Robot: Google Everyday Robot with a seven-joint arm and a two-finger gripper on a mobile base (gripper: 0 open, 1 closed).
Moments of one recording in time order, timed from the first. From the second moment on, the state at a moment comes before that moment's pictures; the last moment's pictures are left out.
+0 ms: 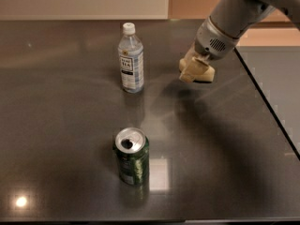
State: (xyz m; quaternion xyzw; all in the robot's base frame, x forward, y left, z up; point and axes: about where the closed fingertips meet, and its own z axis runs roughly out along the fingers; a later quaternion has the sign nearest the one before) arm 0.565 -0.105 0.904 -0.60 0.77 0.12 0.18
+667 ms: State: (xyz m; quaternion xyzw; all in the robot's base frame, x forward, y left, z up) arm 0.544 -0.100 0.966 -0.60 0.75 0.16 0.22
